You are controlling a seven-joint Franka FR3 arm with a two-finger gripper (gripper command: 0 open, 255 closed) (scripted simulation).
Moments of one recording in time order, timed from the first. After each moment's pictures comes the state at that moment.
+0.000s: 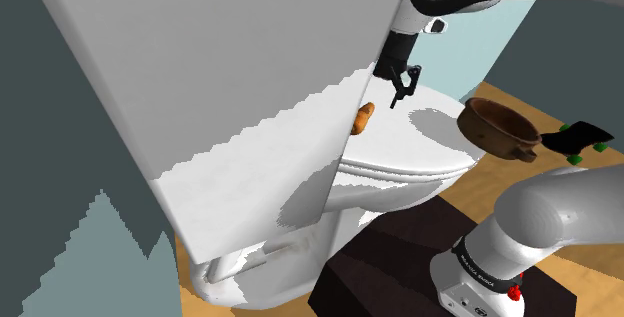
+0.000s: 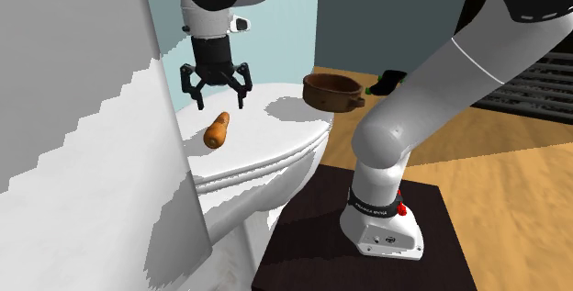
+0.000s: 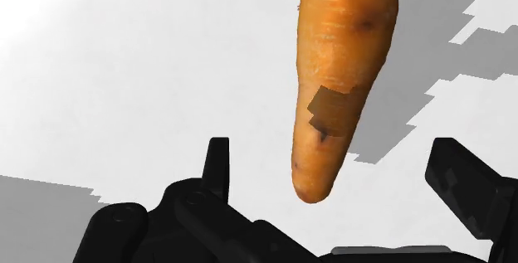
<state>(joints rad) -0.31 -0.59 0.40 -2.38 0.20 1.84 1.17</state>
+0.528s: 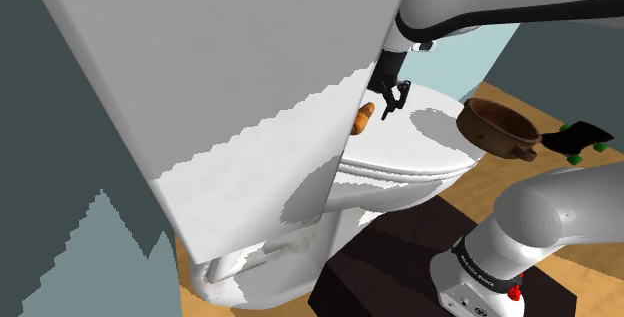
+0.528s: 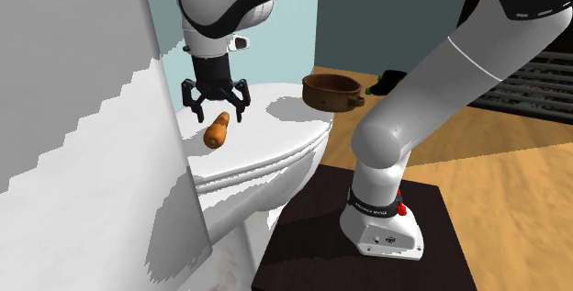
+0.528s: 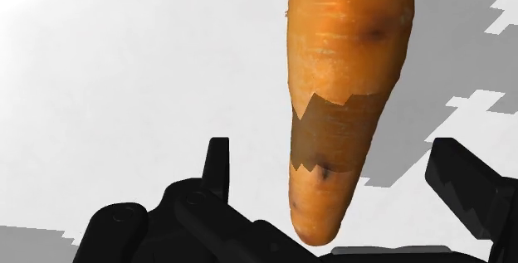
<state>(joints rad) -0.33 -0.56 0.44 -2.45 0.21 1.95 1.22</state>
